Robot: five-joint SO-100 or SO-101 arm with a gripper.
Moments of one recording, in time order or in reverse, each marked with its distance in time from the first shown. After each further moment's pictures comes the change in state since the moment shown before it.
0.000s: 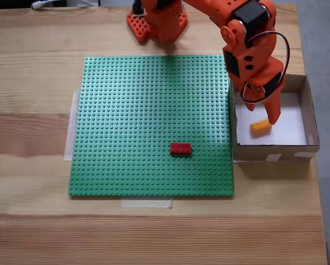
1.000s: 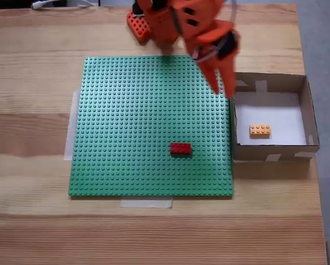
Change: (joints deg) arm 11.3 41.0 35.5 -13.0 -9.9
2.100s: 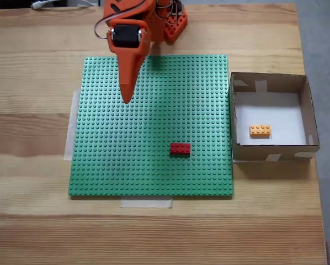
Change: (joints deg) arm 31.6 44.8 51.5 -43.3 18.0
